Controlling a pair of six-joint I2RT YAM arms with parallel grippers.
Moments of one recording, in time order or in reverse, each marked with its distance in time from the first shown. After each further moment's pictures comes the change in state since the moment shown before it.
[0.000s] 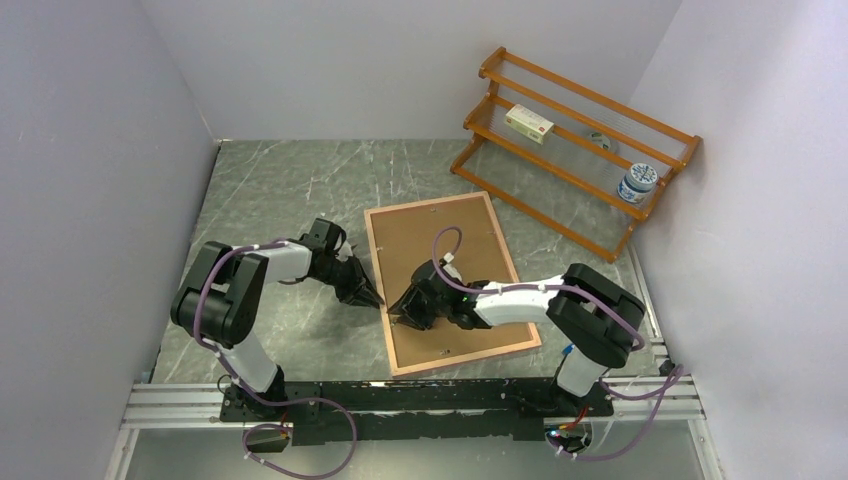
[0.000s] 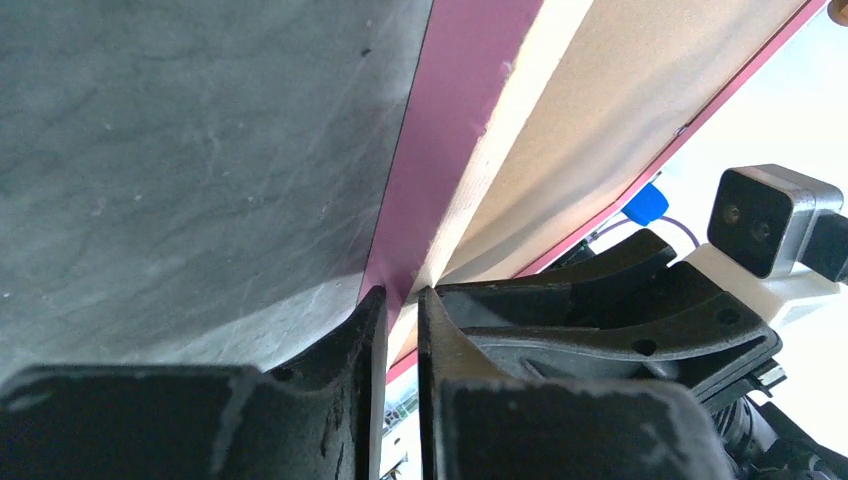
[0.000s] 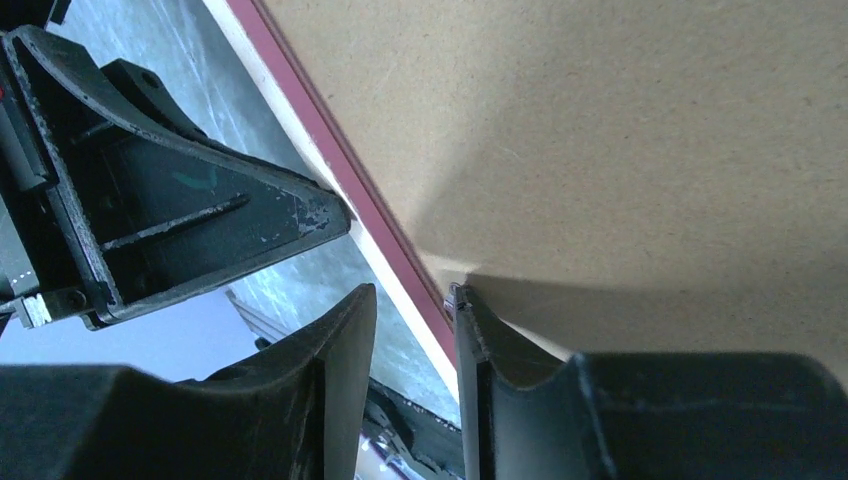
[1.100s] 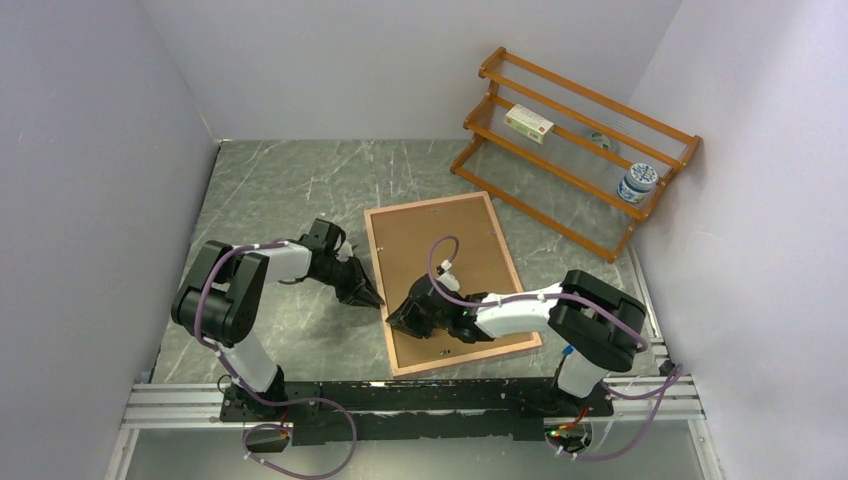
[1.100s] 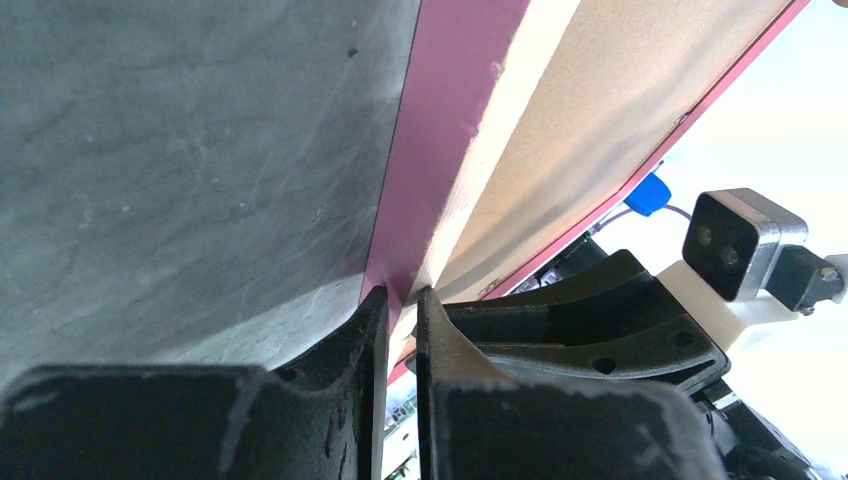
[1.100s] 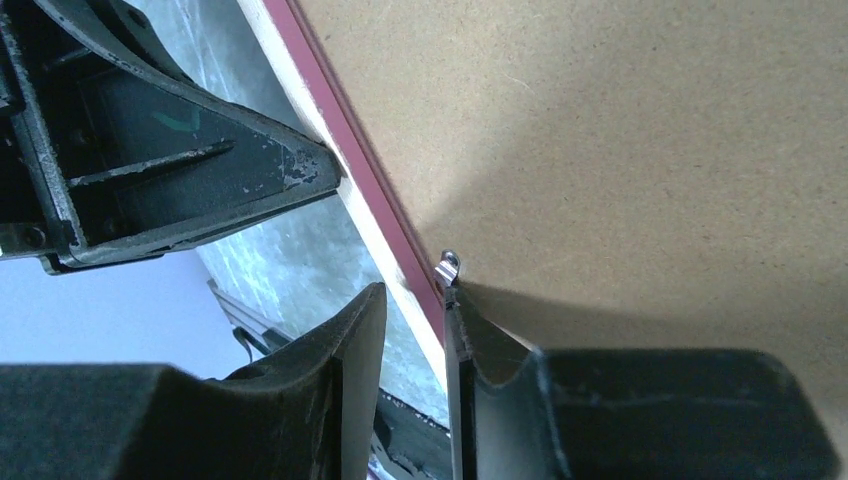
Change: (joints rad) left arm 0.002 0.008 -0.003 0.010 0.018 0.032; right arm 0.074 -0.009 -0.042 0.060 0.084 0.007
